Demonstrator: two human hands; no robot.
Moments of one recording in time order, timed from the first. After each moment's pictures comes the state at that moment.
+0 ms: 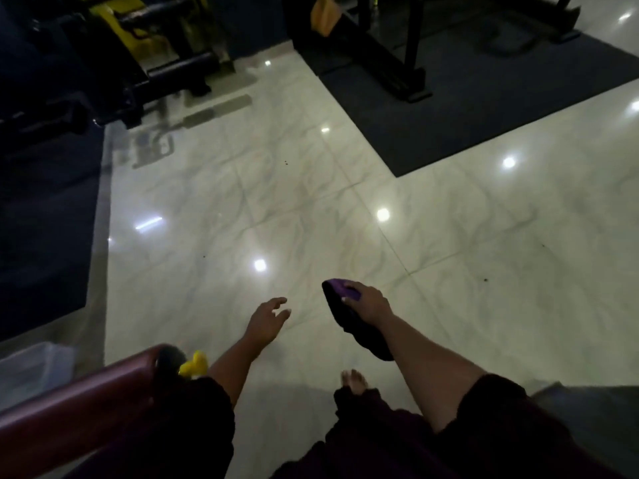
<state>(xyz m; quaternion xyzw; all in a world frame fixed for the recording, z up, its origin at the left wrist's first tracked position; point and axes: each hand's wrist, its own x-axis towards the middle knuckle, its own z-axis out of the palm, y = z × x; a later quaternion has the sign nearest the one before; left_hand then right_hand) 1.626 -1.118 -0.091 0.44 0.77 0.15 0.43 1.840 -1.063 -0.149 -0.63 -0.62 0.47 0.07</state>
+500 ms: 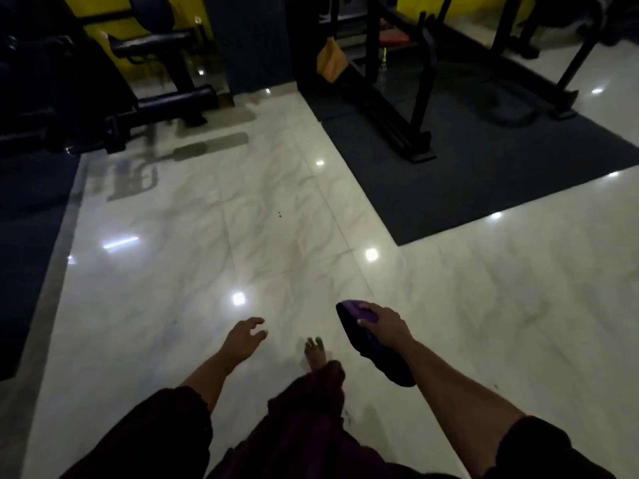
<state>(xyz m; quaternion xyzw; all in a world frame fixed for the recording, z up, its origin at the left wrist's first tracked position) 1.550 -0.839 -0.108 0.45 0.77 0.11 0.44 1.842 -0.782 -0.136 -0.65 -0.62 0.44 0.02</state>
